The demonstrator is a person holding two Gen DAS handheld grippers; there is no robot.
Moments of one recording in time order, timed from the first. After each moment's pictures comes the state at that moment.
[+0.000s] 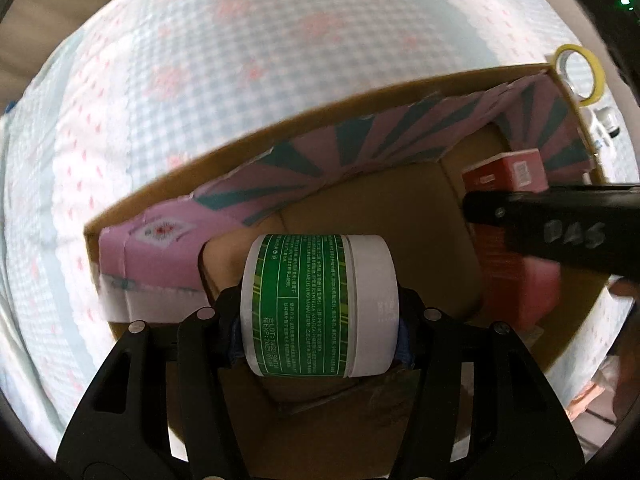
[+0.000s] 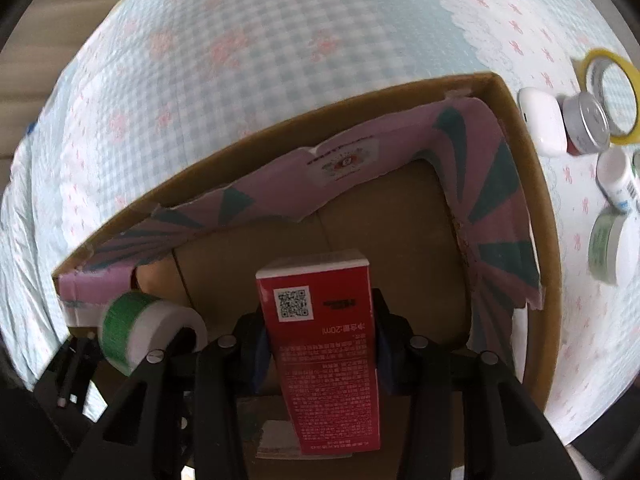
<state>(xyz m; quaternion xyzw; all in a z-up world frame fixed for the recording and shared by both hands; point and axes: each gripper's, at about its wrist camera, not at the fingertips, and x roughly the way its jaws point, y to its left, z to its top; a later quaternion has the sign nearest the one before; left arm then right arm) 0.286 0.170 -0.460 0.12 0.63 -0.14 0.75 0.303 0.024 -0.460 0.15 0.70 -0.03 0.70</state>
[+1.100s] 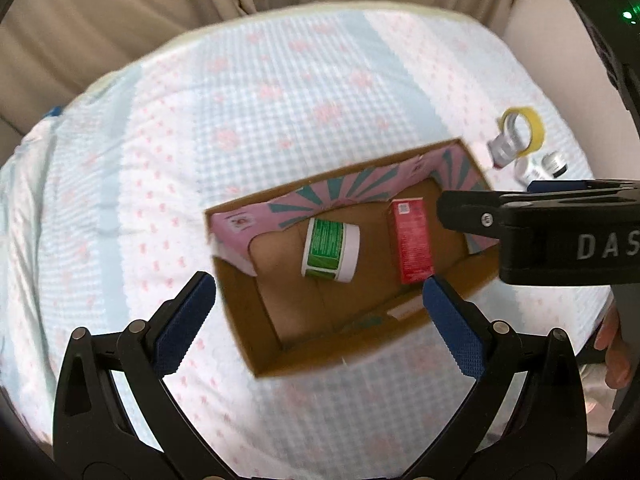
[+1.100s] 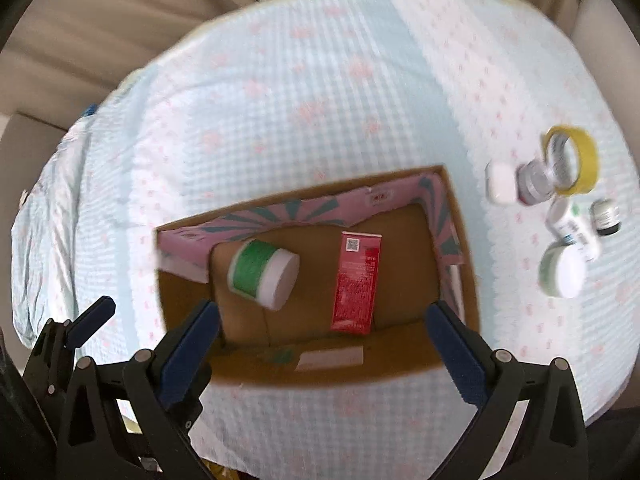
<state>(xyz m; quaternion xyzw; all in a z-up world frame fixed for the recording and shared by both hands) 0.214 0.197 -0.310 0.08 0.55 -0.12 0.82 0.245 0.042 -0.324 0.11 0.62 0.01 0.77</state>
